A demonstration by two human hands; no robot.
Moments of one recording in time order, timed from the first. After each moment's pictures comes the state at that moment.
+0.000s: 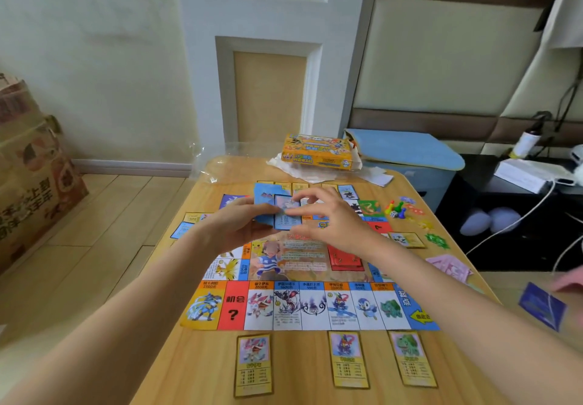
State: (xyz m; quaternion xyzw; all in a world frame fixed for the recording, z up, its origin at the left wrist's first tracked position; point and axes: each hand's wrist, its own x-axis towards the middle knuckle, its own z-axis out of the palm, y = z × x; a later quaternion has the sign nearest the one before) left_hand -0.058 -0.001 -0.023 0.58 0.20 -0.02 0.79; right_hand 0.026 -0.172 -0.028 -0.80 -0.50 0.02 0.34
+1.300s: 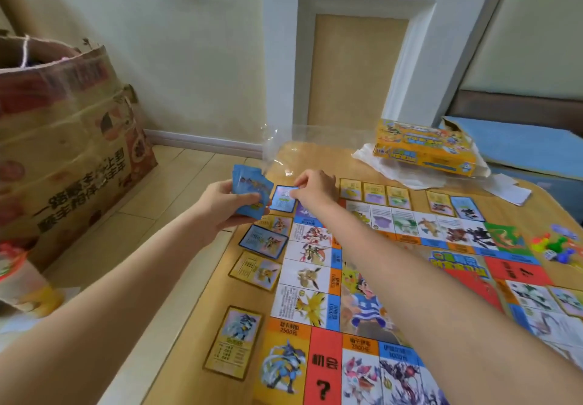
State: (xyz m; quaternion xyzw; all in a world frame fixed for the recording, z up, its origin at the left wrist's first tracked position) left_hand -0.069 0.159 -0.065 0.63 0.35 0.15 0.67; right_hand 0.084 0.083 -0.096 -0.90 -0.26 0.10 0.34
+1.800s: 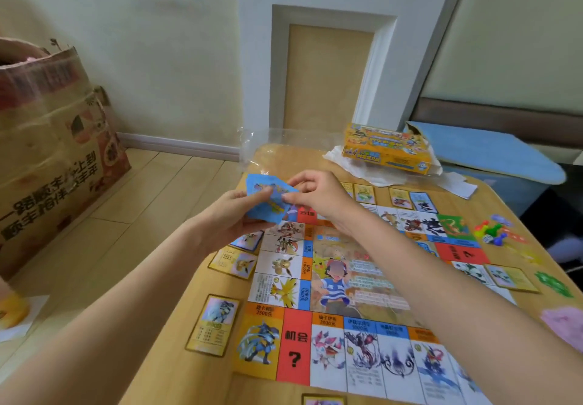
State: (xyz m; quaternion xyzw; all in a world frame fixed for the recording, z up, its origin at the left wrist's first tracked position) left_hand -0.064 0.113 -0.058 0.59 0.23 0.07 0.77; right_hand 0.054 -0.006 -0.047 -0.76 -0.34 0.24 0.50
